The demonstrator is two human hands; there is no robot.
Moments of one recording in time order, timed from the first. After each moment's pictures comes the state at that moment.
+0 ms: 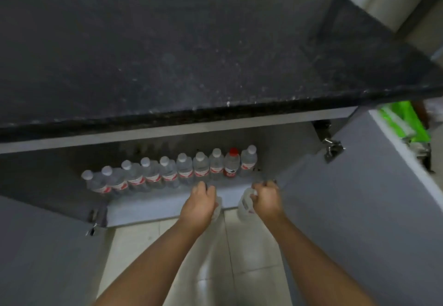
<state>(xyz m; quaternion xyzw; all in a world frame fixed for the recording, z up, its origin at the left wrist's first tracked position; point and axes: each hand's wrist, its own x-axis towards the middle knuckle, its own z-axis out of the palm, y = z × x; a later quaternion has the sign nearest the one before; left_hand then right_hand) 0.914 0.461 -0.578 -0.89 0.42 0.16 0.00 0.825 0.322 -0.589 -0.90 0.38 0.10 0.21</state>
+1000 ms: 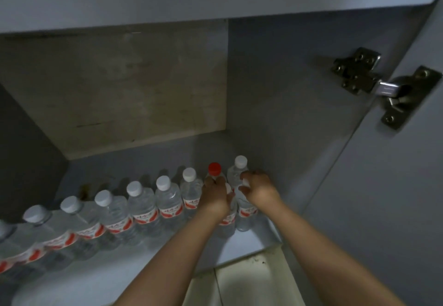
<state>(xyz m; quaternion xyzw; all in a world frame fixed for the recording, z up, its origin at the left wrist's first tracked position) 0.981 0.297 -0.764 -0.90 0.37 0.18 -0.15 0.910 0.204 -0.753 -0.92 0.32 0.04 0.20</state>
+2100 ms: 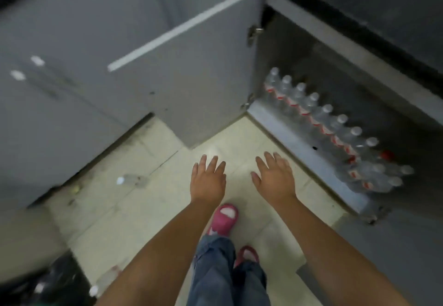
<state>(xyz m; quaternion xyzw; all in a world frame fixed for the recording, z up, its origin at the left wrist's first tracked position) 0.747 0.726 -0.505 -0.94 -0.14 0.28 -0.11 0.799 0.582 -0.502 -0.96 -0.17 0.22 0.08</state>
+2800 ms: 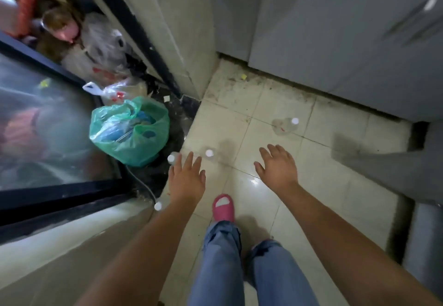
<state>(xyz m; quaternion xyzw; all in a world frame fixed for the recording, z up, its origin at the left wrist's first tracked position) 0.269 0.933 -0.501 -0.65 -0.68 0.20 -0.26 0.470 0.934 -0.495 -0.70 -0.63 0.30 -0.15</state>
